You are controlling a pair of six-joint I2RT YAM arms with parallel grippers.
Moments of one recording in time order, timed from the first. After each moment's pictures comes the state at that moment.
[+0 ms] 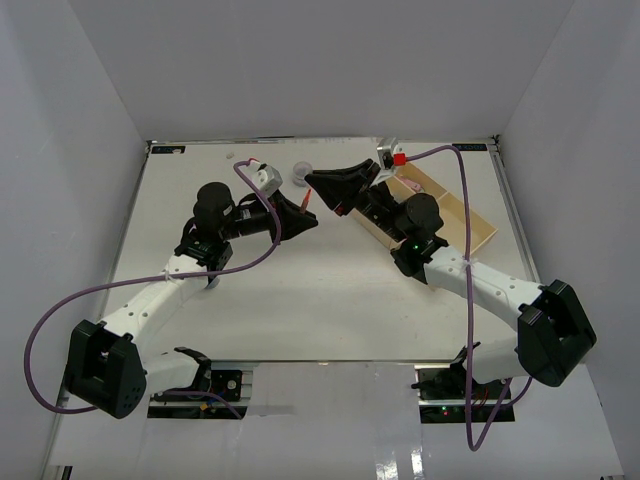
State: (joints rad) left arm -0.43 1.20 0.86 0.33 0.85 -0.20; right arm 0.76 1.37 0.93 0.91 -0.26 0.45
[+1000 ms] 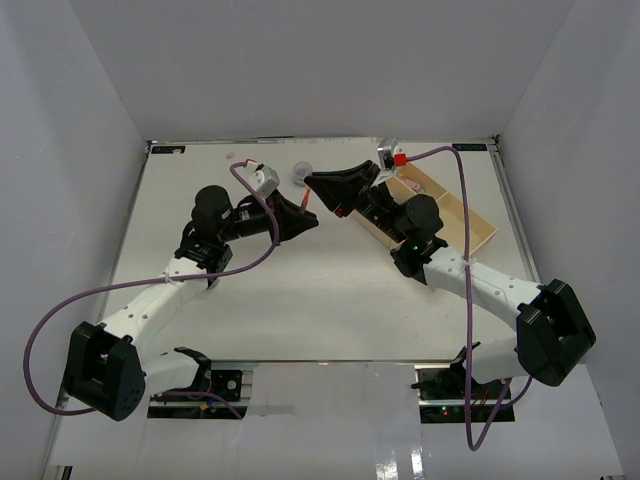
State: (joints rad) left arm -0.43 1.19 0.84 0.39 0.85 -0.24; right arm 0.76 1.37 0.92 0.93 -0.27 0.48
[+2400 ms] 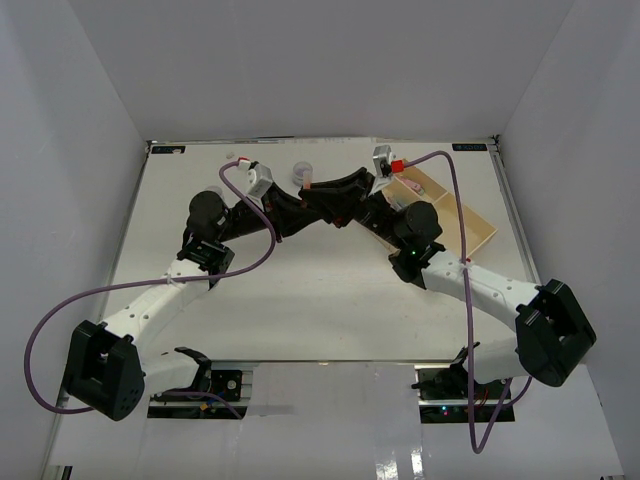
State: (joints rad) left arm -0.45 1.19 0.81 0.64 0.85 -0.35; right arm 0.78 1.37 0.89 0.99 -0.35 0.54
